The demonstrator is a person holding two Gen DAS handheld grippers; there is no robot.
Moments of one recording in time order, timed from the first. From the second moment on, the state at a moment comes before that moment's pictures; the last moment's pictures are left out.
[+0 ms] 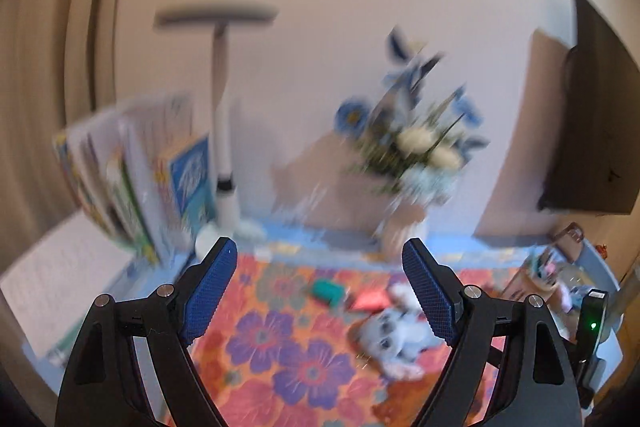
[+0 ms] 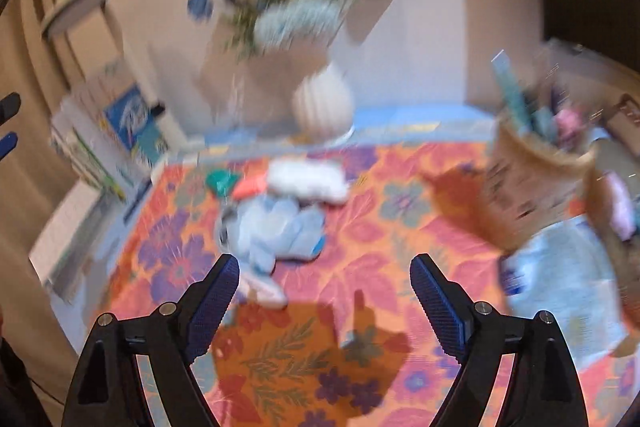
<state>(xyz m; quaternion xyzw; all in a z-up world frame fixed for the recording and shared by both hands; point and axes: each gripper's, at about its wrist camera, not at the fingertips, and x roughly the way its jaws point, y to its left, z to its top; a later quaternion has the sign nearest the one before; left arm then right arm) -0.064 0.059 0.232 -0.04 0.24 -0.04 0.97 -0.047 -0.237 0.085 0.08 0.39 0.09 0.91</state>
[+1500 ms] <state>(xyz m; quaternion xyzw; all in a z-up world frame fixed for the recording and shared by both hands) 0.060 0.060 0.074 -0.13 0.43 -0.08 0.89 0.023 -0.197 0.084 -0.04 0.38 0.15 0.91</state>
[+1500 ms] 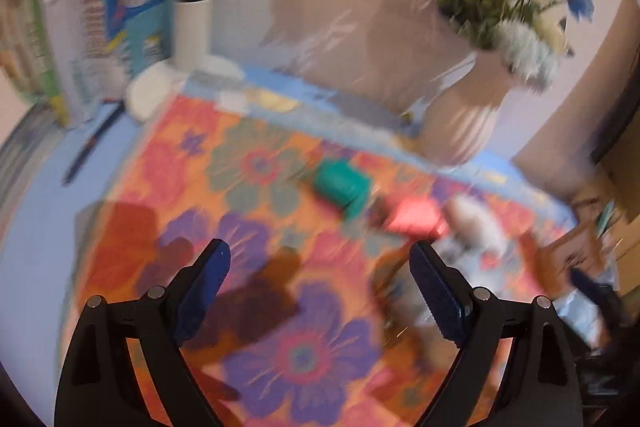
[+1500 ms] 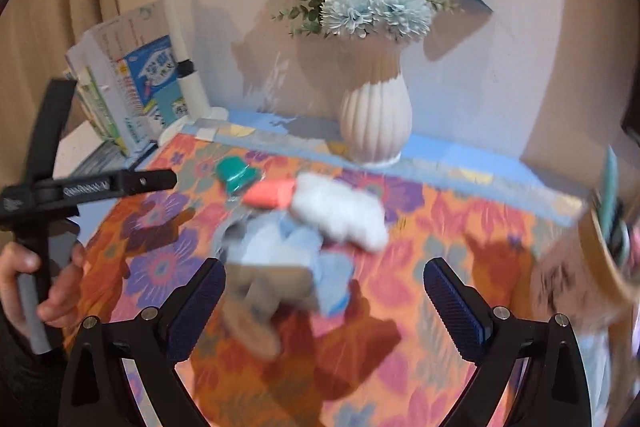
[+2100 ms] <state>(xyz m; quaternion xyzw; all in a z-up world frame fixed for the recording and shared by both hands) 0.140 0.022 0.016 -0.08 0.42 -0.04 0.90 0.115 -0.203 0.019 0.02 0.44 0.19 0.88</state>
